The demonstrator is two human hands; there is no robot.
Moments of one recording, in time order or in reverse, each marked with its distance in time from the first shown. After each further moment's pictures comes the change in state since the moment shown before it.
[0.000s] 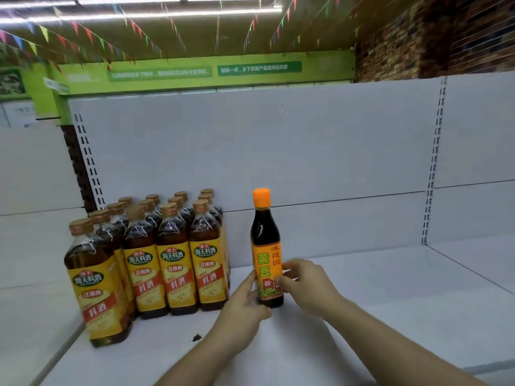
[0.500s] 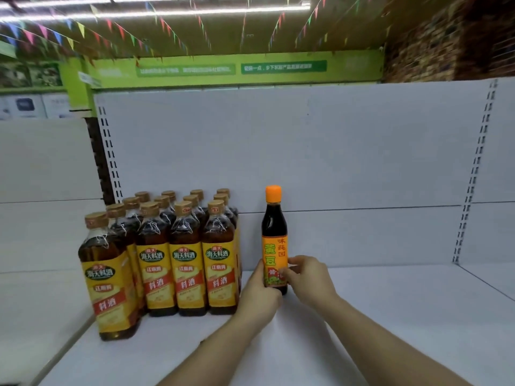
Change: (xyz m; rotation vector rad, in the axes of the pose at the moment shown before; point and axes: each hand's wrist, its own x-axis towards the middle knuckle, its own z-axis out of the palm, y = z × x) left_hand 0.061 -0.003 0.008 0.033 0.225 -0.007; right_hand 0.052 0.000 0.024 0.046 0.082 0.018
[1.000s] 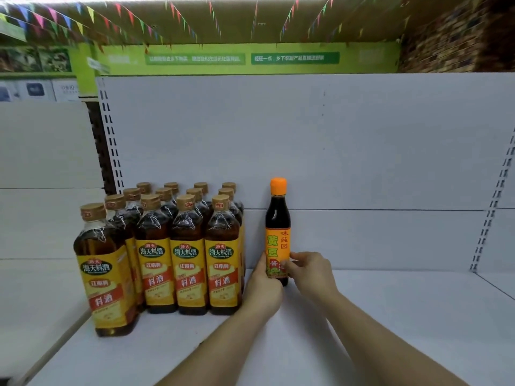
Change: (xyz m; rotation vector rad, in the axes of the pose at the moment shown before) left_hand 0.038 -0.008 0.009 0.018 0.144 -0.048; right_hand 0.026 0.003 0.012 0.115 0.004 0.016
